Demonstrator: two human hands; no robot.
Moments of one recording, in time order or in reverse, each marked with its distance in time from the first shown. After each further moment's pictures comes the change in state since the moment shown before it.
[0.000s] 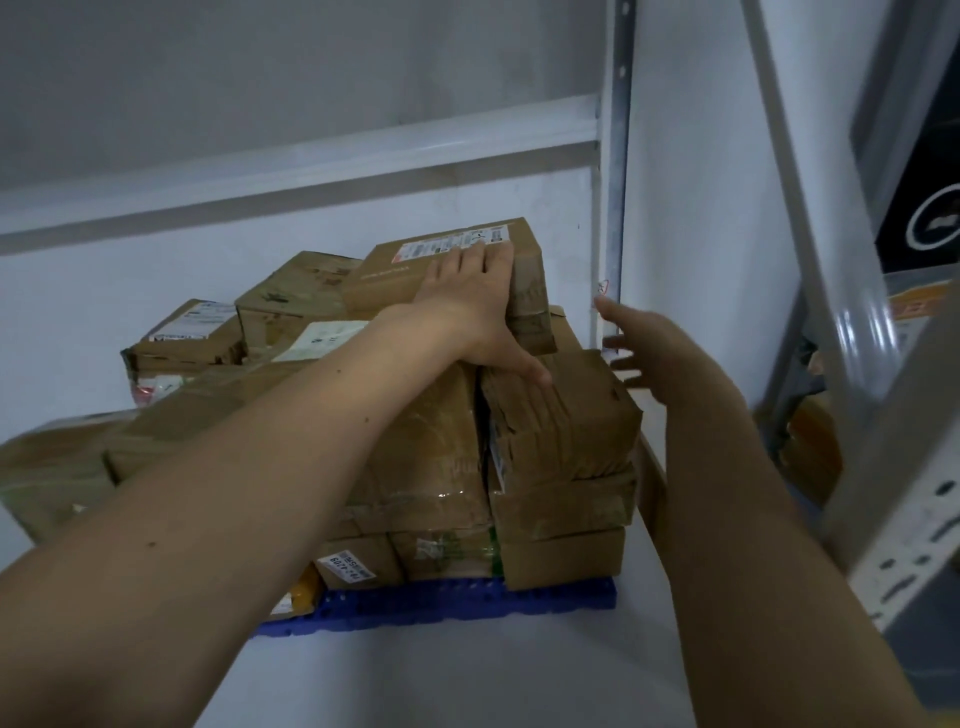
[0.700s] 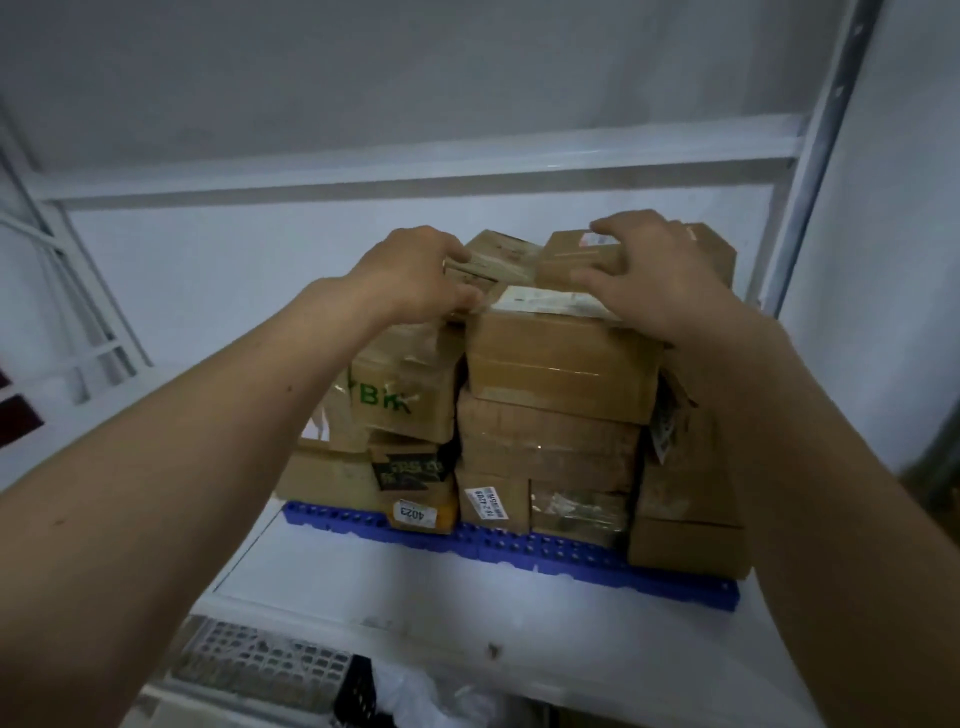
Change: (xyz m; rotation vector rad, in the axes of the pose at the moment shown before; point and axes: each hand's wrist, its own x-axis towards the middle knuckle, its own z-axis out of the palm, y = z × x) left_hand -0.145 -0.163 -0.033 -0.327 0.219 -0.341; right_hand -0.097 -0.102 0.137 -0.824 0.147 -0.834
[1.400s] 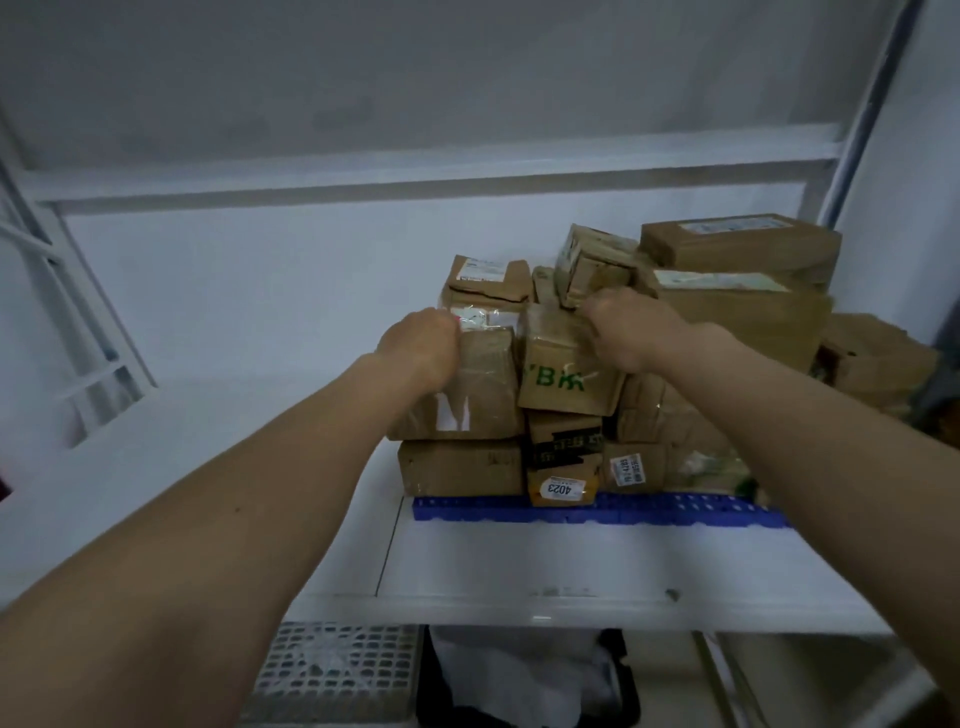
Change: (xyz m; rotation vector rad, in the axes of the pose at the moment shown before) left_hand -0.035 -0.223 0.000 0.239 -0.091 0.099; right_hand -0.001 -0.176 0.123 -0.485 -0.373 0.040
